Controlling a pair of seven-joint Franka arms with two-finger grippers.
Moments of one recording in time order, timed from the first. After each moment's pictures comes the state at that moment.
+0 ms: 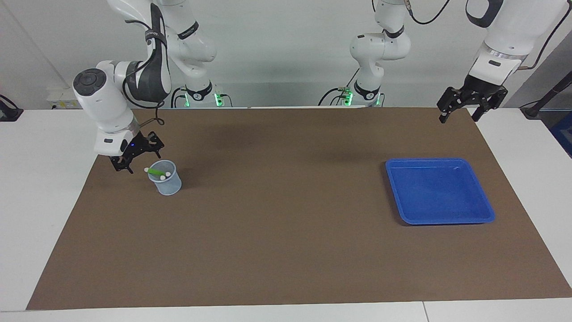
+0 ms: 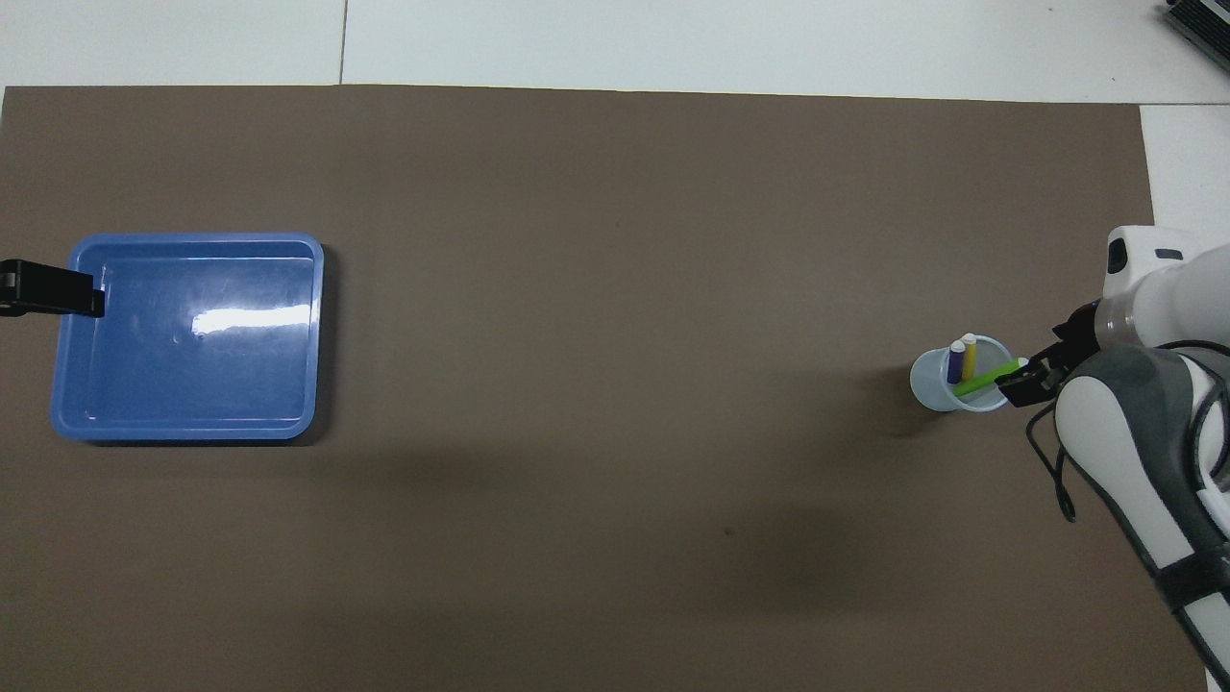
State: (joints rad) left arm -0.06 -0.07 0.06 -1.64 0.01 1.65 0.03; right arm -0.30 0.02 0.19 -2.08 -0.06 2.08 -0.73
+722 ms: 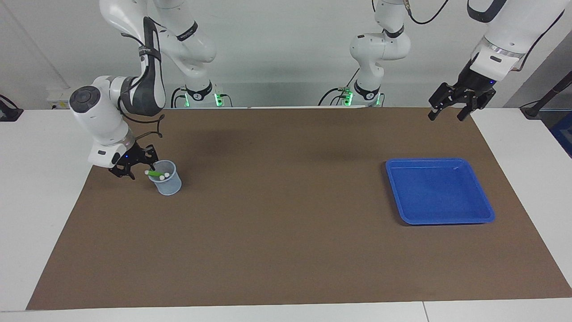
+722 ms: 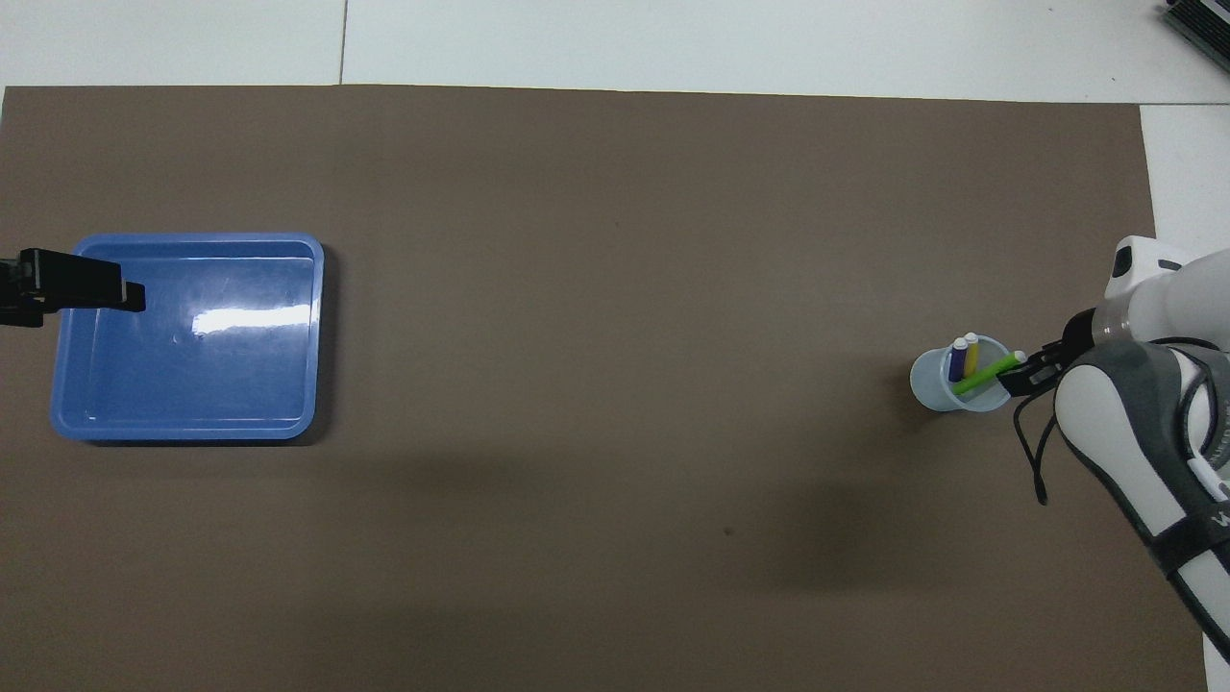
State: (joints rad) left arm -0.06 -0.08 0.06 -1.65 -0.19 1.64 -0.06; right arm -0.34 0.08 0.20 -2.09 -0.06 2.11 -0.57
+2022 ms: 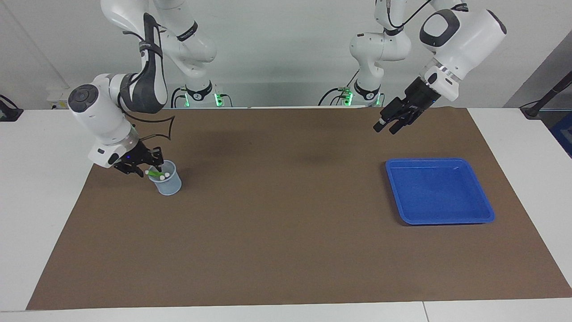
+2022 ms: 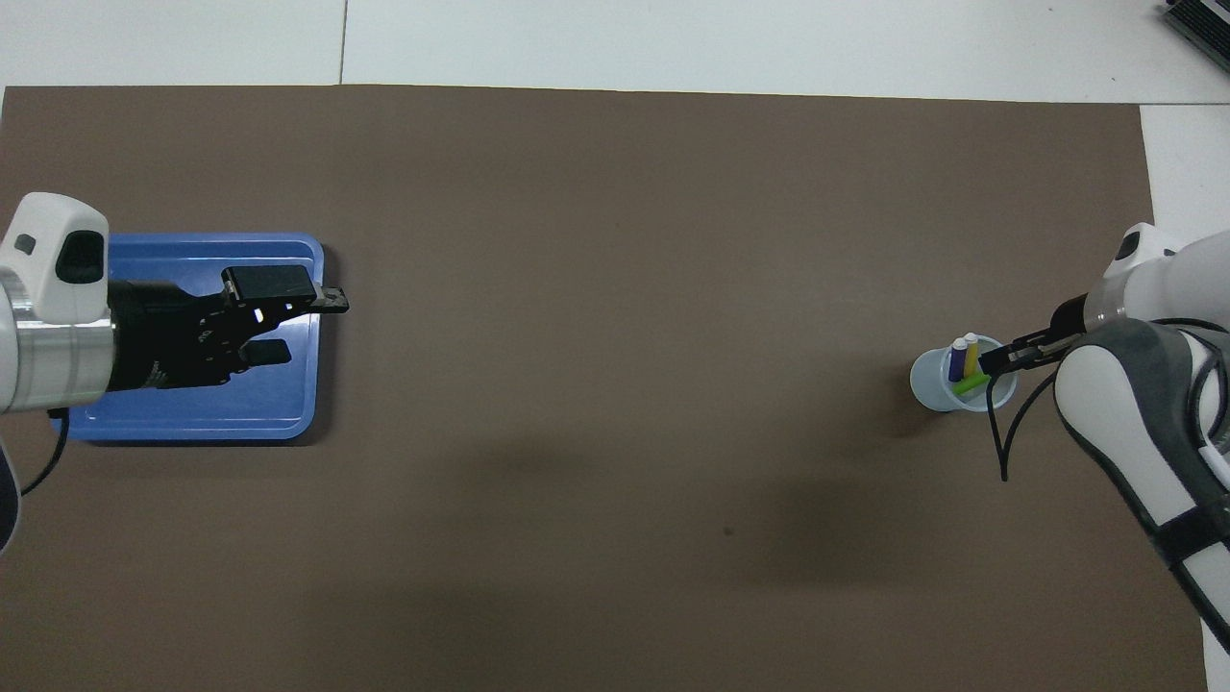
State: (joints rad) left arm -0.20 -0.21 0.03 -2.06 -0.60 2.07 -0.36; right arm -0.32 0.09 0.20 -2.04 0.02 2.07 -0.39
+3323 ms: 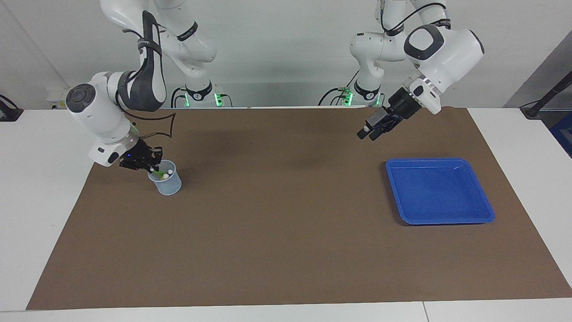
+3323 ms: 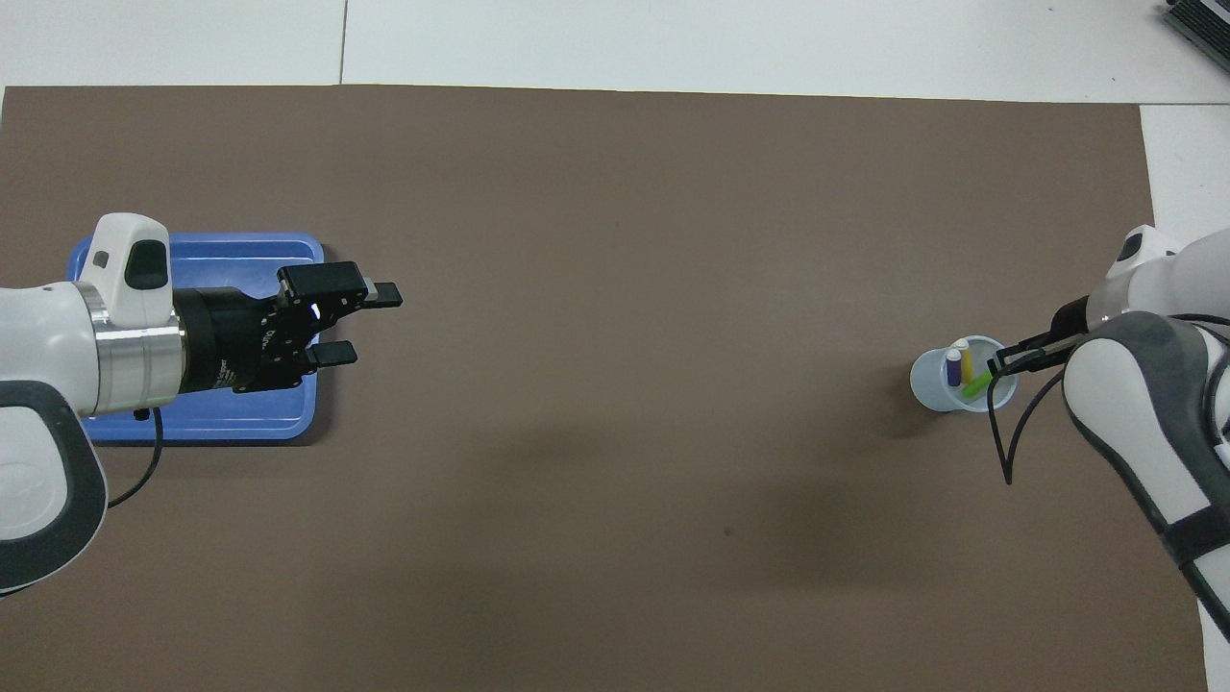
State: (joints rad) left arm -0.23 -0.18 0.03 -2.12 -0.80 2.17 -0.30; right arm -0.32 0.09 0.20 -2.01 0.05 1.99 -0.38
